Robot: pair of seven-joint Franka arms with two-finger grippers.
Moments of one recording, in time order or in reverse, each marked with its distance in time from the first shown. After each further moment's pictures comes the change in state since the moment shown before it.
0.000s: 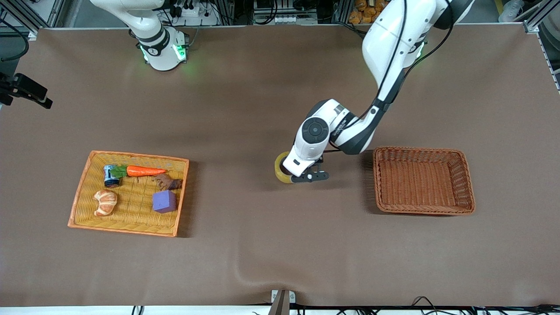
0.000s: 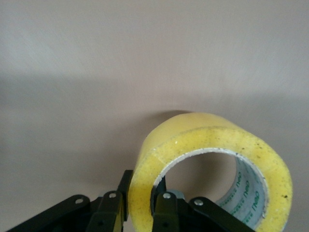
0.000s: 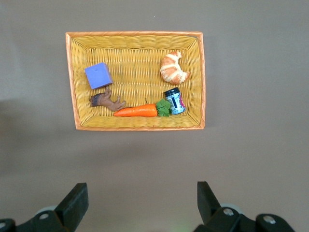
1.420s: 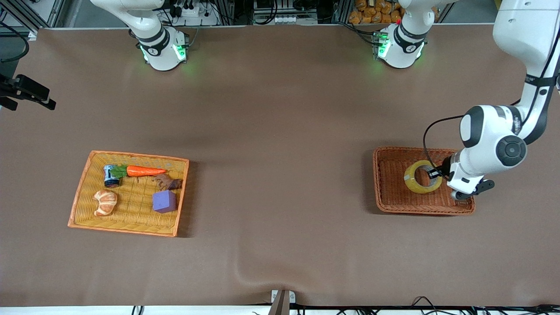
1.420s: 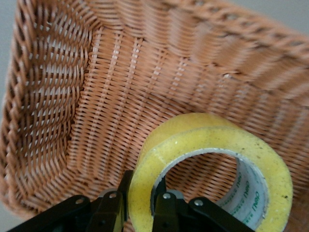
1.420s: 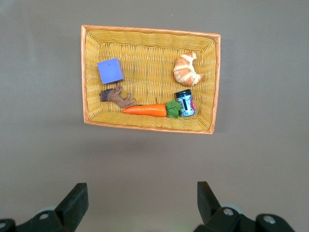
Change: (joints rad) left arm 0.709 -0.265 -0.013 -0.430 0.083 -0.013 0.406; right arm -0.014 0.019 -0.010 0.001 0.053 0.006 -0.099
